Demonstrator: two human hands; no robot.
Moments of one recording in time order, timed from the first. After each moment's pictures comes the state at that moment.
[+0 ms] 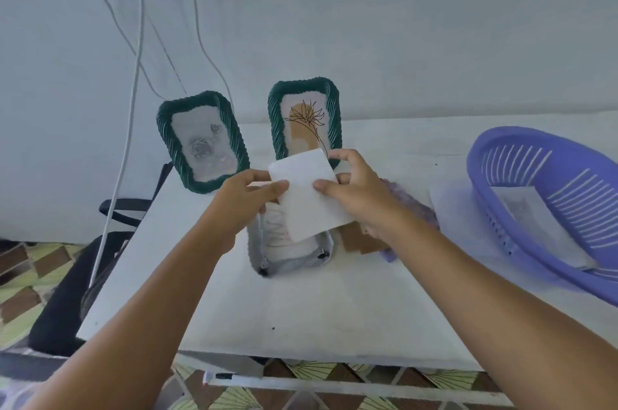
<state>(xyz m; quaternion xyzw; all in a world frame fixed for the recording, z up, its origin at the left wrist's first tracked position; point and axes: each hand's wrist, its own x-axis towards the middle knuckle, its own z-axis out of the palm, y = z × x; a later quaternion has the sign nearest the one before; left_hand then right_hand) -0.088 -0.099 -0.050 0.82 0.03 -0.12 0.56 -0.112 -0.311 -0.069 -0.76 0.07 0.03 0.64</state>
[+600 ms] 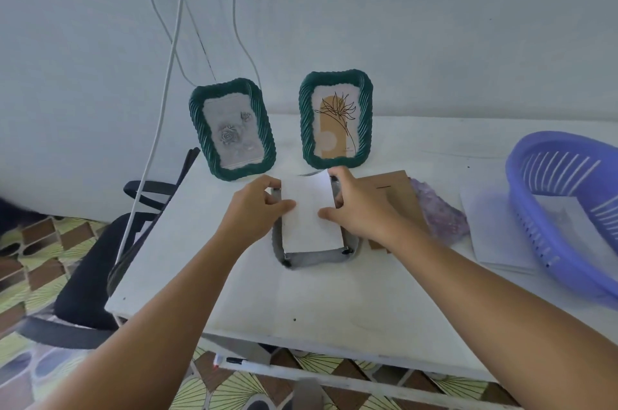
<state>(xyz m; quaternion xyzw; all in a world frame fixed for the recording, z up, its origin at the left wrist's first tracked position) -0.086 -0.069 -0.092 0.91 0.01 -0.06 0.42 -0.101 -0.280 -0.095 -0.94 -0.05 0.07 0.32</state>
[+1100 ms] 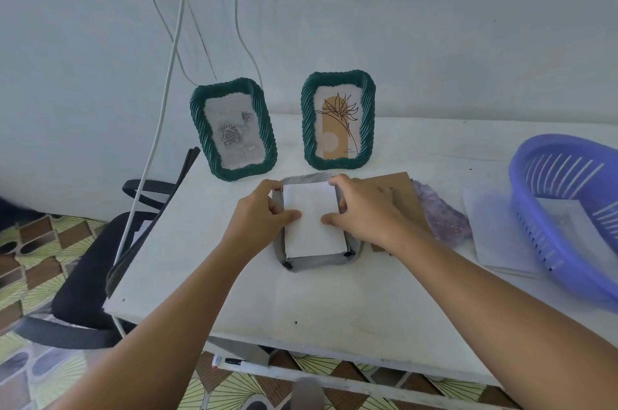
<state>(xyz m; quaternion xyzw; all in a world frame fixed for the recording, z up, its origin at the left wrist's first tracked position) -0.090 -0.068 -0.108 0.91 0.00 -0.05 0.41 -0.098 -0.284 -0.100 -0.97 -0.06 0.03 0.25</state>
